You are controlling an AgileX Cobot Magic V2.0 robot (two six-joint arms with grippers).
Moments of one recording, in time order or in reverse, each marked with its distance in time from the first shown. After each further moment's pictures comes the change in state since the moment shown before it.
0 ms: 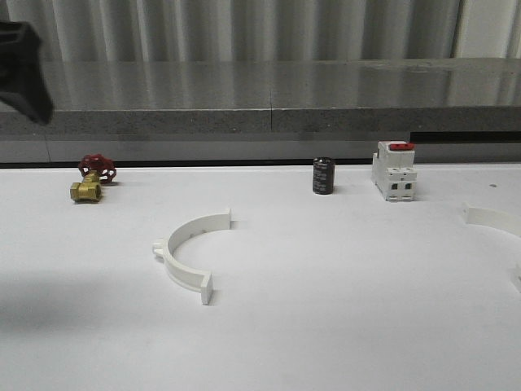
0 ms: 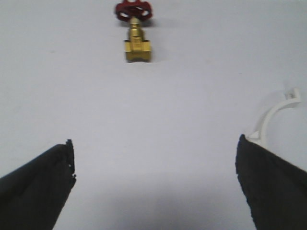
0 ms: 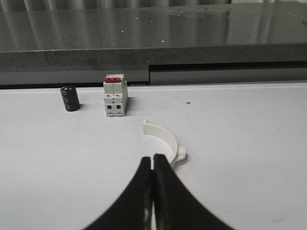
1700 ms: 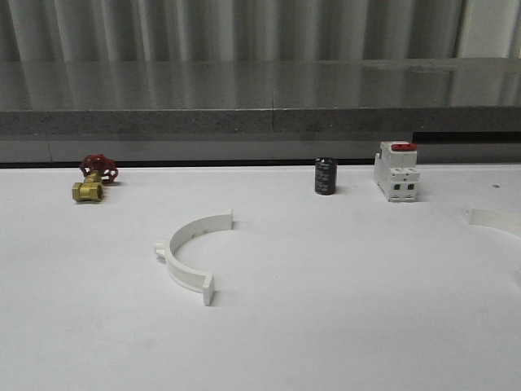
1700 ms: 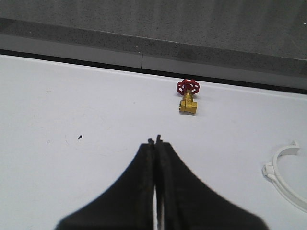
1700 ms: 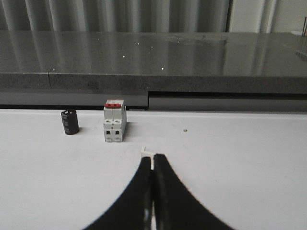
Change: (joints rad) left arm 0.160 -0.947 0.433 0.035 0.047 0.000; right arm 0.000 0.011 -0.061 -0.042 -0.035 0.000
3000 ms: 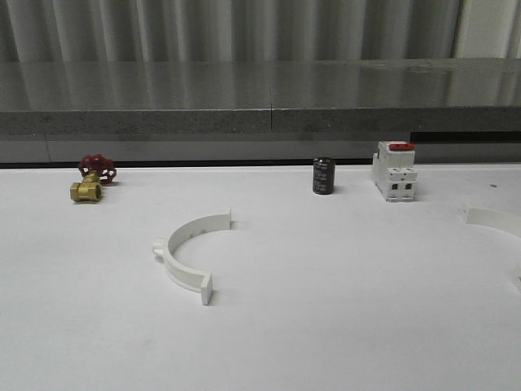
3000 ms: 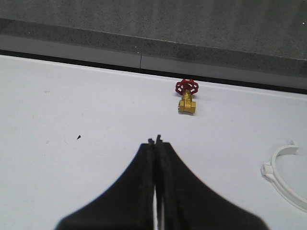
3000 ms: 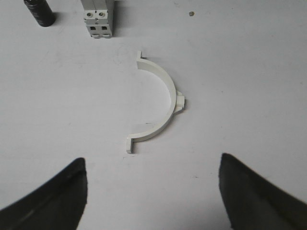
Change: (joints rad) left arm 0.000 0.000 0.000 0.000 0.000 0.000; right arm 0.000 0.835 -0.608 0.042 0.478 0.000
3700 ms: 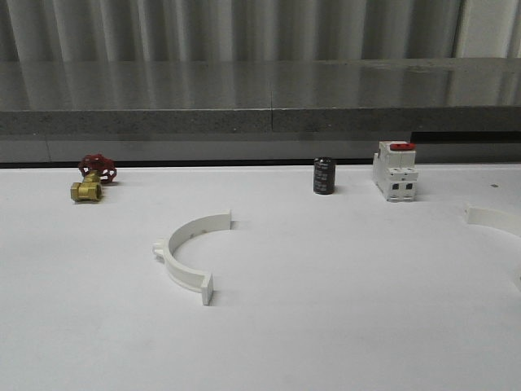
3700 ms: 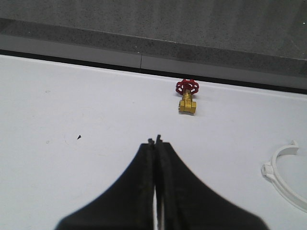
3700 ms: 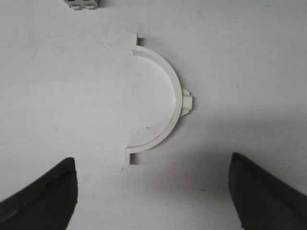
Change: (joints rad) left arm 0.000 0.000 0.000 0.000 0.000 0.000; right arm -0.005 0.526 -0.401 0.001 0.208 0.019
